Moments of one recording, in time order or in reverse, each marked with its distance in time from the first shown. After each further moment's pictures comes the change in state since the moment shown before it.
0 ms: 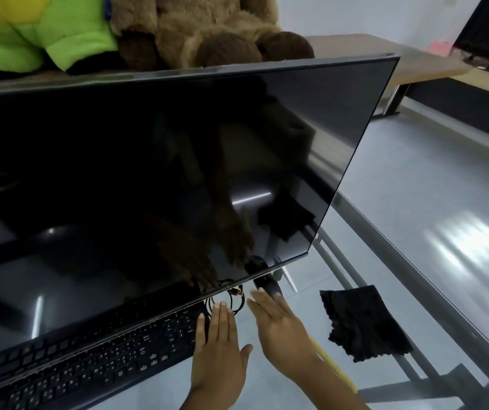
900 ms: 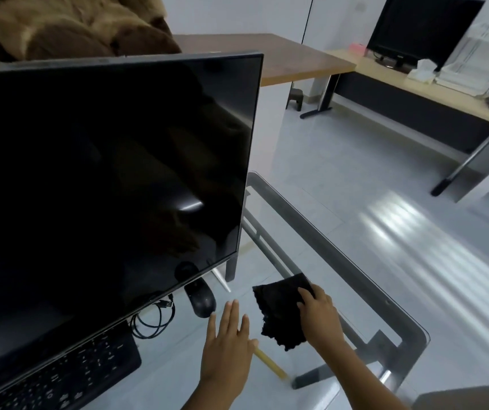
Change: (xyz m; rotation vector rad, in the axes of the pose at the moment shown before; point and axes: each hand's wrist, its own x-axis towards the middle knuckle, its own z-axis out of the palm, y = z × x) left_hand 0.041 0.129 0.004 0.050 0.067 0.272; right_hand -0.092 0.161 -0.040 0.014 -0.119 0.828
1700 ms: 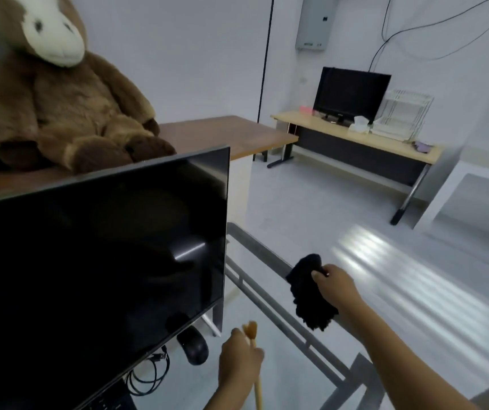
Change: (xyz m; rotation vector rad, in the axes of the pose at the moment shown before) left_hand 0.005 0.038 -0.095 -0.758 -0.052 -0.354; right_hand 0.002 -0.022 -0.185 0.474 0.104 0.267
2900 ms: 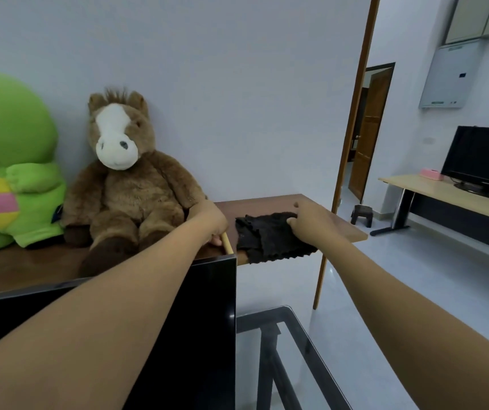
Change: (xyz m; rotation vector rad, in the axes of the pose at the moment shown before) left_hand 0.121 0.262 -0.305 -0.018 0.619 -0.069; right_hand 0.204 -0.288 -0.083 -0.211 0.013 -0.719
